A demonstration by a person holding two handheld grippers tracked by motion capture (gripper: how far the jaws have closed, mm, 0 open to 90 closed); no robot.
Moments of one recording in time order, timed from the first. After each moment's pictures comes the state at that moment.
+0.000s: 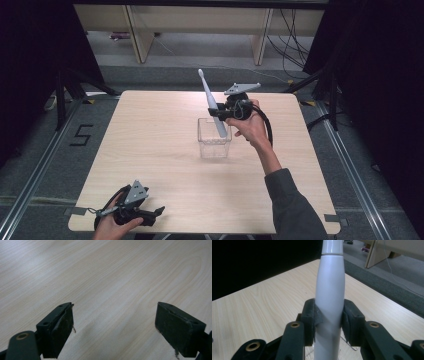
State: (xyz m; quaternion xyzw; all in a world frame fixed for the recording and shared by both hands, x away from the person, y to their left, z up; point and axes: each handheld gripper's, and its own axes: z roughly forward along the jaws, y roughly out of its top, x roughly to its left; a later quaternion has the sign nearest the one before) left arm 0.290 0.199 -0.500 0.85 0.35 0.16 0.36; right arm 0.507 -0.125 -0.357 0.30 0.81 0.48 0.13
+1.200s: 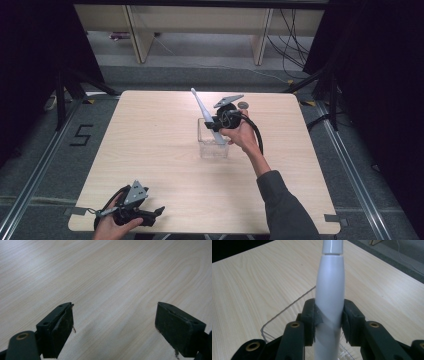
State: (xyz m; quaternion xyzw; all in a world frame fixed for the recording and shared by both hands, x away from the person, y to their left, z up) left arm 0.289 0.197 -0.501 0.84 0.36 0.16 0.37; right arm 0.521 -0.106 -0.410 0.30 0.86 0.40 0.12
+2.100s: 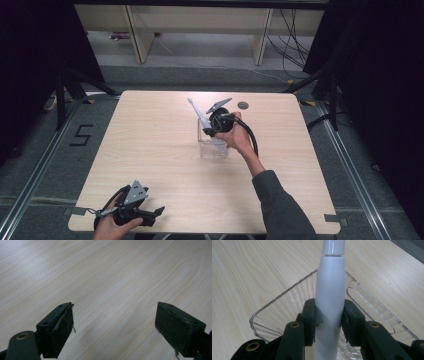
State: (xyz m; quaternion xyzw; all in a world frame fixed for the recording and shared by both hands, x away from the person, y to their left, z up) left arm 0.289 0.198 -0.501 0.84 0.36 0.16 0.37; right arm 0.521 -0.086 -0.424 0.31 0.88 0.32 0.12
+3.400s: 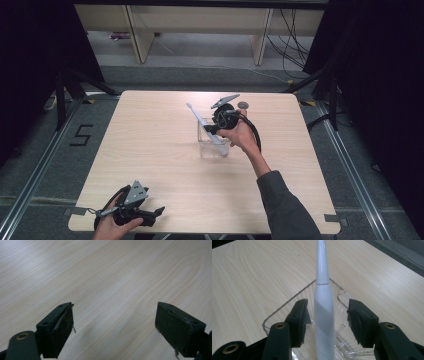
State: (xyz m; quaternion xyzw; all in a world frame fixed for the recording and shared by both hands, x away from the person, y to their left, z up) left arm 0.289 0.197 -0.502 0.84 0.36 0.16 0.37; right arm 0.517 -0.101 -0.403 0.31 0.87 0.36 0.14
